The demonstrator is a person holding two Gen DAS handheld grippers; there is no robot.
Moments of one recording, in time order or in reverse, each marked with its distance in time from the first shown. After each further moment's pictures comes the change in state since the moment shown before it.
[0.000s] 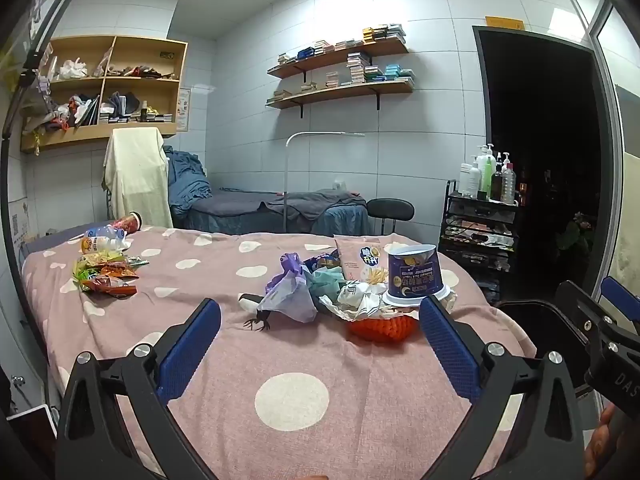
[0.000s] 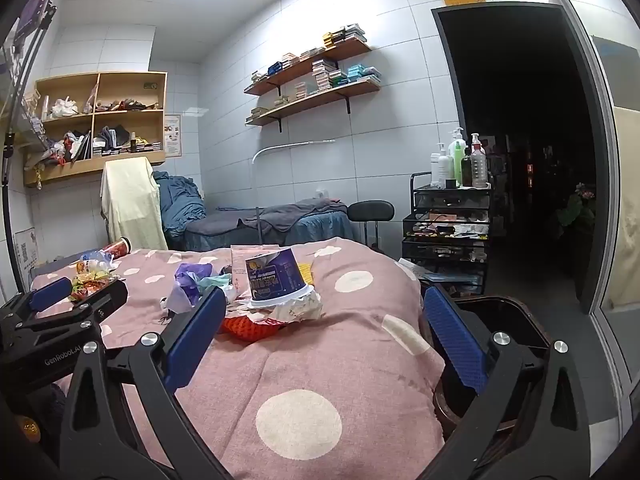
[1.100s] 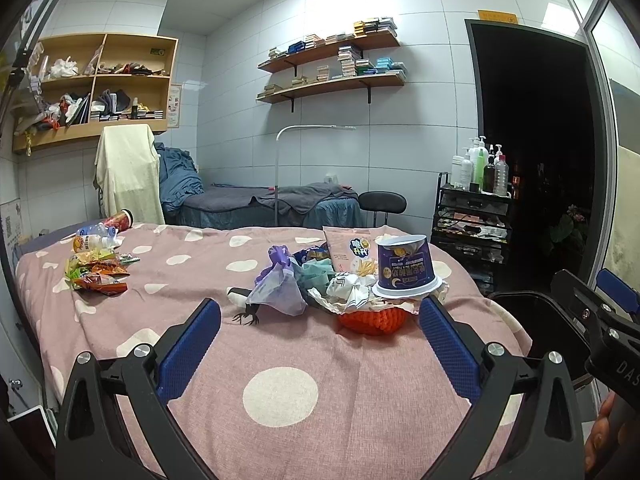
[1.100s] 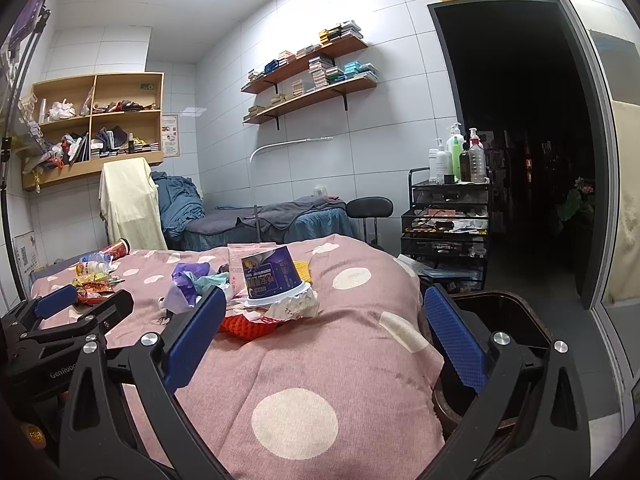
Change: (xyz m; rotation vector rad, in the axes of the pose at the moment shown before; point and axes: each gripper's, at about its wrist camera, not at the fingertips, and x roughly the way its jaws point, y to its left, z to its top) left arm 0.008 -0.009 -0.004 0.018 0.025 -0.022; right arm 0.002 -0.006 -0.001 0.020 0.014 -0.002
